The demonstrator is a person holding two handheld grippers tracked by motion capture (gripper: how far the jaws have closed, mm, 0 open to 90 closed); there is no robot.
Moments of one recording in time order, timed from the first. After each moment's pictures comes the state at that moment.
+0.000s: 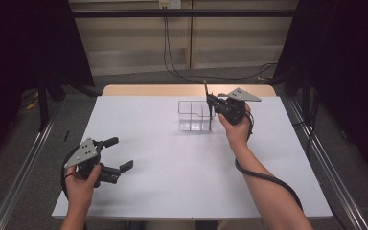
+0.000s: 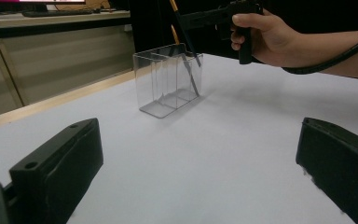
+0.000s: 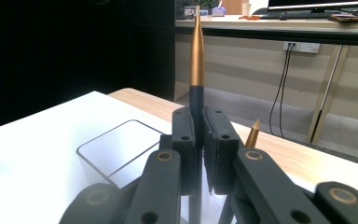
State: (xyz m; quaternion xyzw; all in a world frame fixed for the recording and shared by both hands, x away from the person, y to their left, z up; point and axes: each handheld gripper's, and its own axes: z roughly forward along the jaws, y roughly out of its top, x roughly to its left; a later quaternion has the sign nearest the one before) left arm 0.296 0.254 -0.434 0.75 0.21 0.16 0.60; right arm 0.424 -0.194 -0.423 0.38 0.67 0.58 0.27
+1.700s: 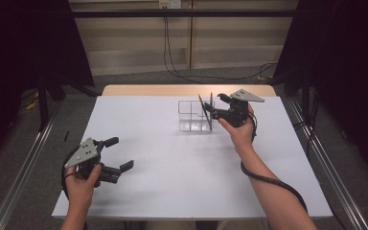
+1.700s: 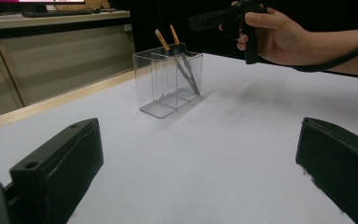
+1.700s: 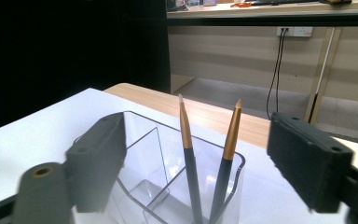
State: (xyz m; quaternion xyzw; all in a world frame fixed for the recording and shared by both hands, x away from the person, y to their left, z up) left arm 0.296 0.254 -0.434 0.75 0.21 0.16 0.60; right arm 0.418 -0.201 -0.423 0.41 0.67 0.57 0.25
